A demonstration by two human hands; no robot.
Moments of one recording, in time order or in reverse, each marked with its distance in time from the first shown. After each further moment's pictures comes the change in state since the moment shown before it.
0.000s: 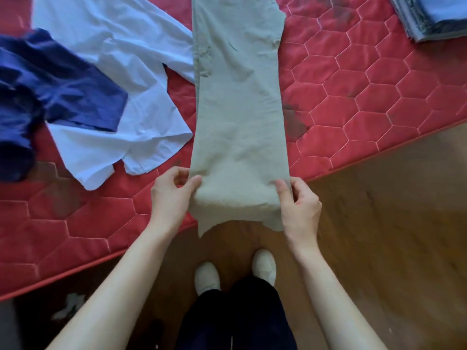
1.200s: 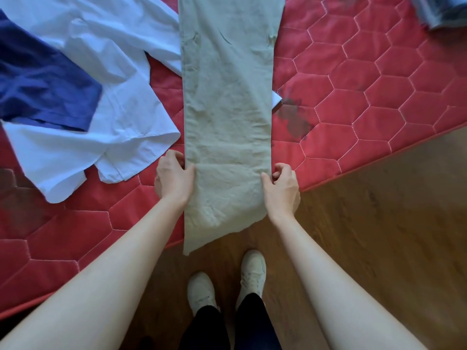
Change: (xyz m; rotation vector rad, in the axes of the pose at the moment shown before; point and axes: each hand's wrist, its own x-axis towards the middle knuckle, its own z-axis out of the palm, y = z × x) left_hand 0.084 -0.018 0.062 0.412 0.124 -0.018; right_hand 0.079 0.058 0.070 -0.427 0.014 0.153
